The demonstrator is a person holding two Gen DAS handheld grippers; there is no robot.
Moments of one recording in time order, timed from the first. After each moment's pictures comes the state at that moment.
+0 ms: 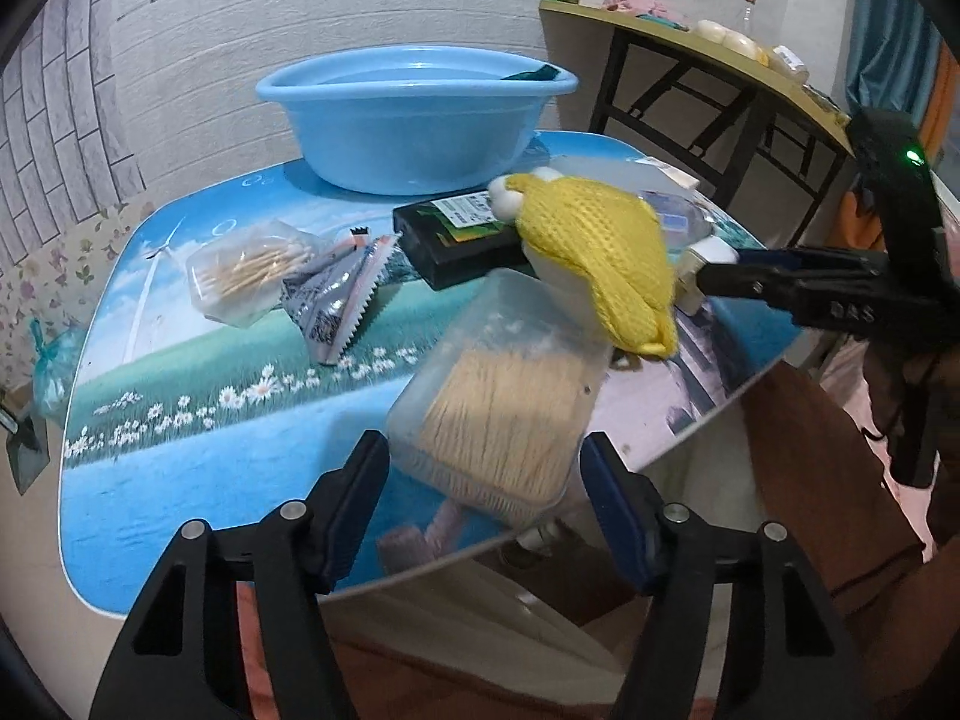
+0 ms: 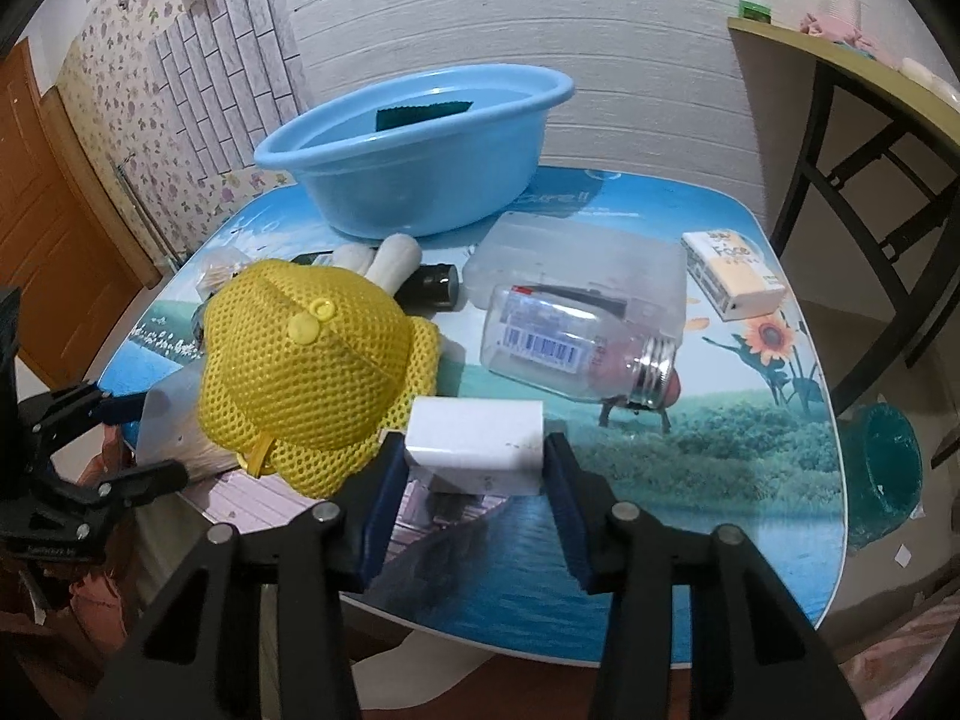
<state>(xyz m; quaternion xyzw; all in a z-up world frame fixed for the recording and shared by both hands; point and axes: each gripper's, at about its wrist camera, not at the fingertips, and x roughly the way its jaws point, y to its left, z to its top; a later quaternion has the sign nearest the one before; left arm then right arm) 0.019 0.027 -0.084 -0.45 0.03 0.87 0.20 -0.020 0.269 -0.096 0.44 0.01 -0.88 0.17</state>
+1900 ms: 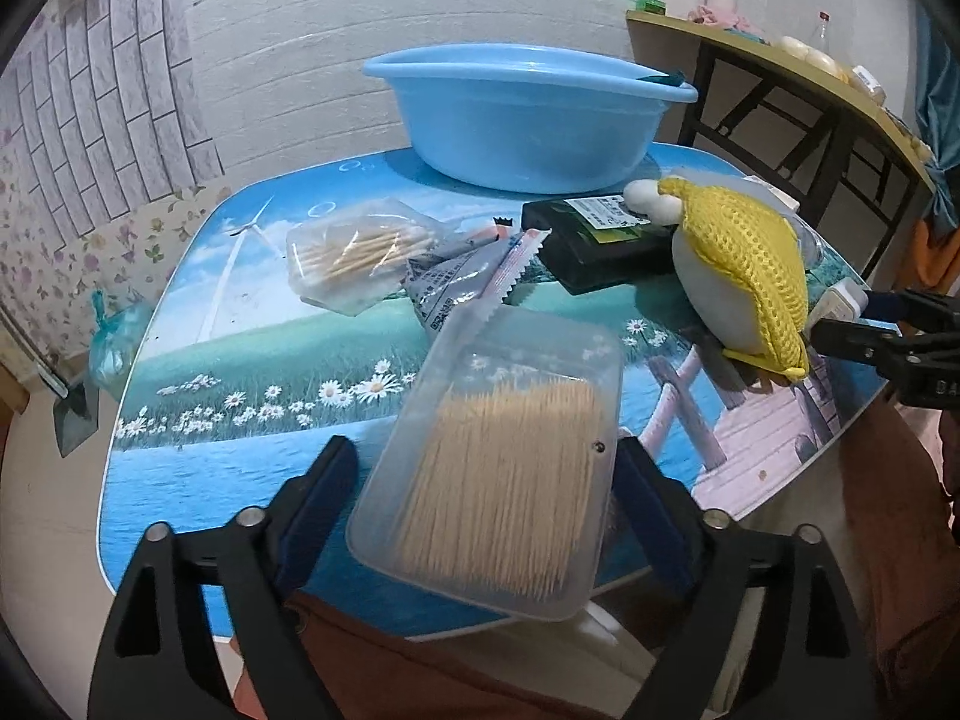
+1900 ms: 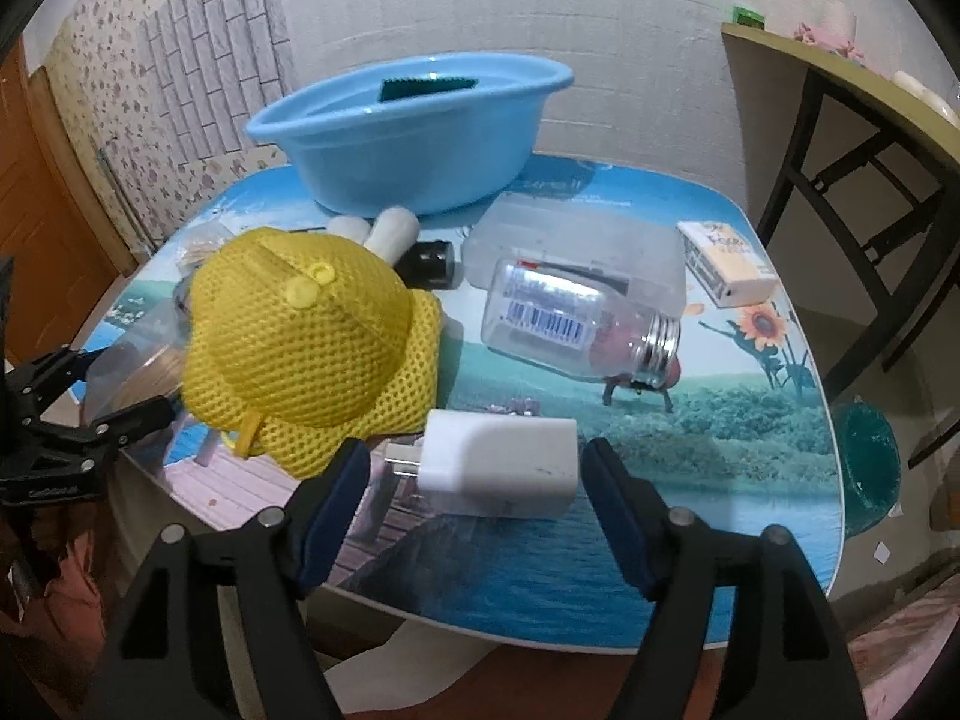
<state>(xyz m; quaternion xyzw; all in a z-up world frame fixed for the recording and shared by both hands) 0.000 -0.001 -0.103 -0.43 0.04 0.89 0.10 -0.016 0.258 -0.109 0.45 0.03 -0.88 0.14</state>
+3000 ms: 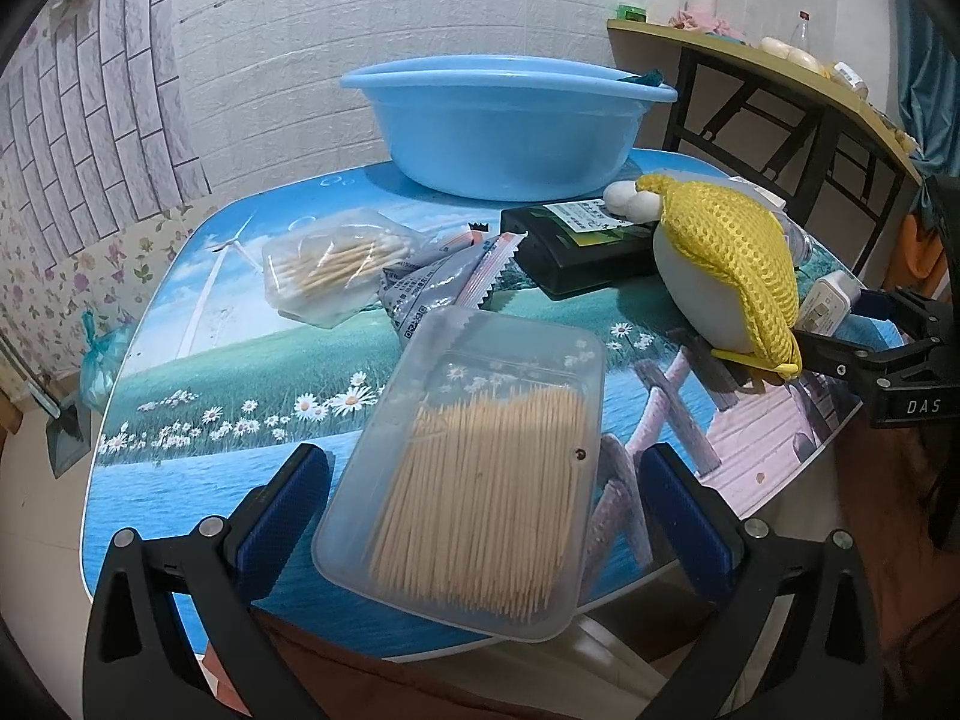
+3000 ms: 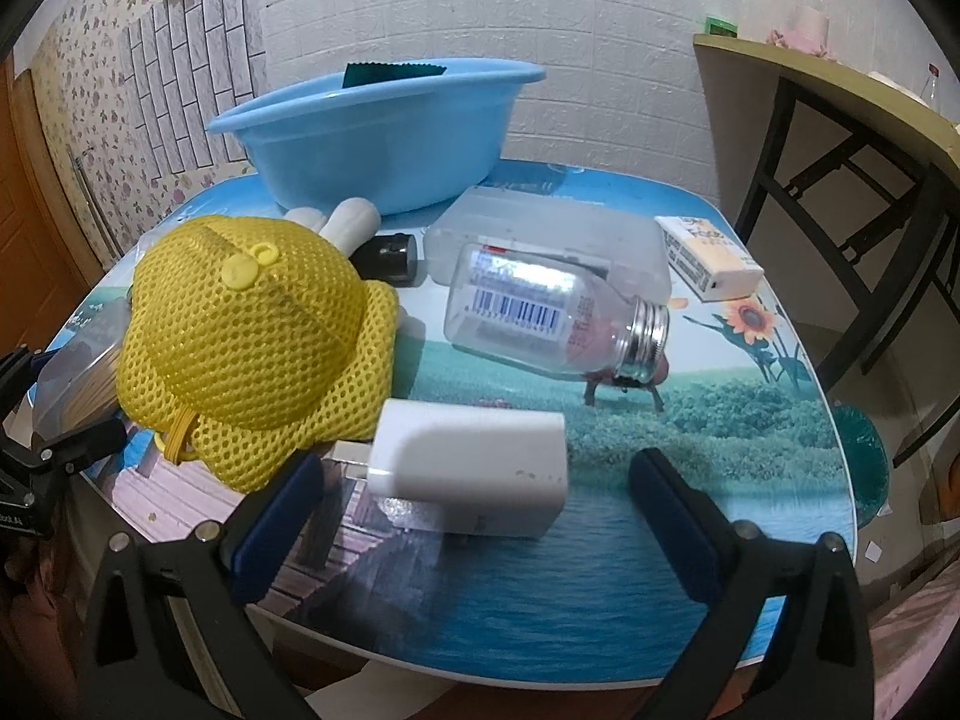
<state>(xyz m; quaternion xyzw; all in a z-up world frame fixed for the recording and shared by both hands) -0.002 0.006 -0.109 -0.41 0.04 0.90 0.12 -0.019 0.260 -0.124 0.42 0.04 -0.90 0.11</state>
